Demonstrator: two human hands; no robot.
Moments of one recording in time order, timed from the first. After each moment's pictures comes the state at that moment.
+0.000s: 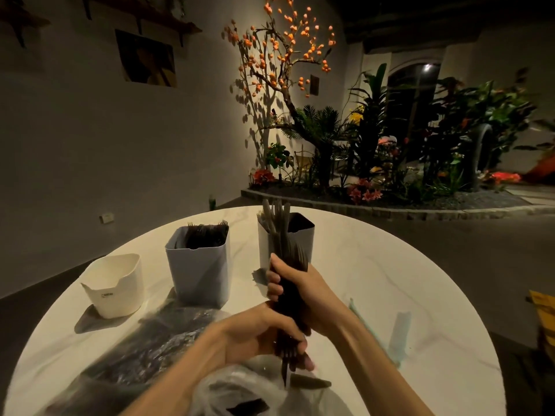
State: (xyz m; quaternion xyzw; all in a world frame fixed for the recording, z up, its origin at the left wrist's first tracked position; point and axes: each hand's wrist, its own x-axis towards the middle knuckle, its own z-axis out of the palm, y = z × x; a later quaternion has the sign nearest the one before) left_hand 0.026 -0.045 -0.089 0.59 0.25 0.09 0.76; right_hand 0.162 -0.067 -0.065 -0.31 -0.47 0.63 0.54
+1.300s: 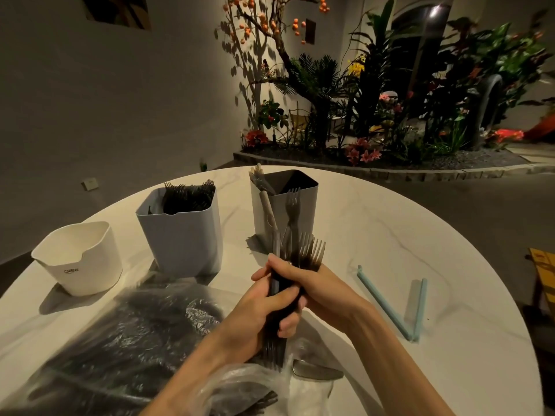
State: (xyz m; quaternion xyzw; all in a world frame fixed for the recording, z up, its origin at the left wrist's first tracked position) left_hand 0.038 -0.042 -0.138 0.53 0.20 0.29 0.77; right_hand 0.187 -0.056 -0.112 -0.44 -0.52 0.59 0.44
